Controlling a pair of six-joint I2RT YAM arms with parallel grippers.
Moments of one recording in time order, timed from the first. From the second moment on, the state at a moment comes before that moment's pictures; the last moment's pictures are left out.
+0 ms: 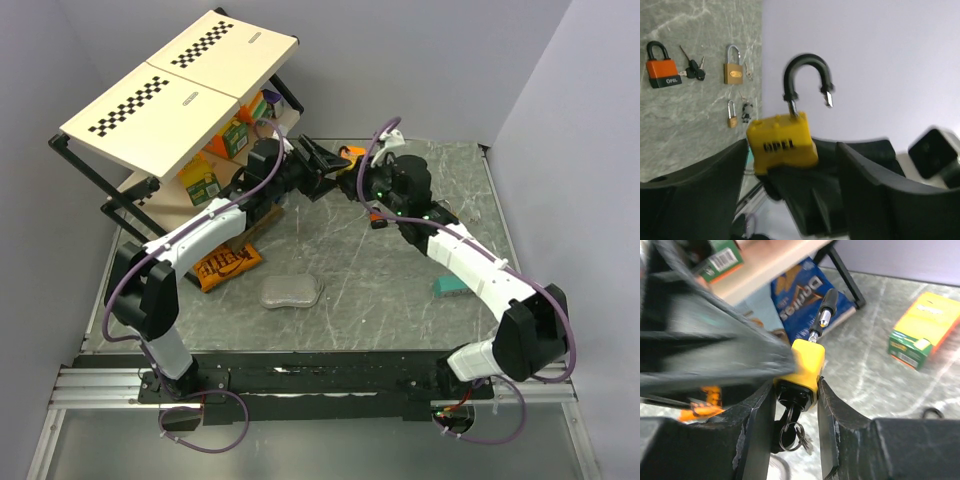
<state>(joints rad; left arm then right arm) -0.56 1.70 1.40 0.09 0.29 -1.34 0.48 1.39 1.13 0.11 -0.12 0.30</state>
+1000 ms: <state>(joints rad) -0.50 1.56 1.55 -0.42 1.10 -0.21 0.30 0.71 0.90 -0.50 -0.66 -0.97</state>
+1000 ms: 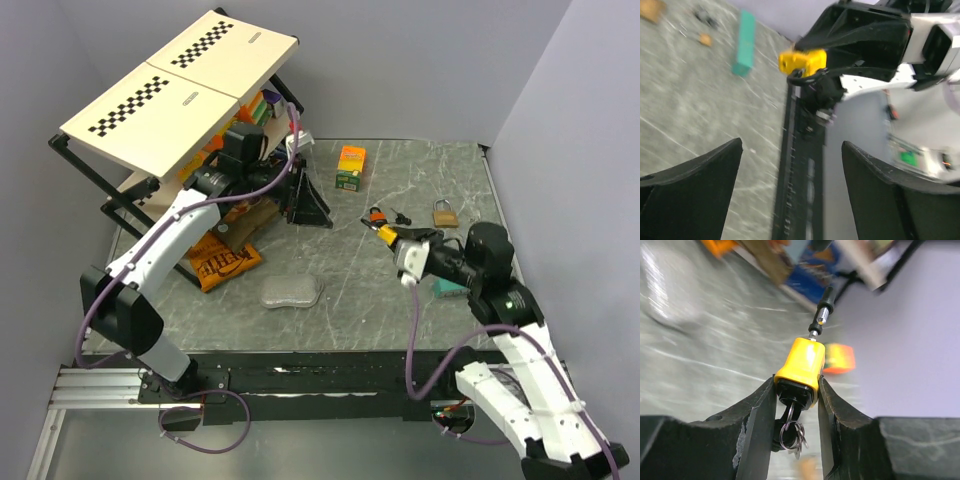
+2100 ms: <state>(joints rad) -0.64 1.71 1.54 -0.50 1.34 -0.41 0.34 0.58 0.65 -0.27 -0.85 -1.87</state>
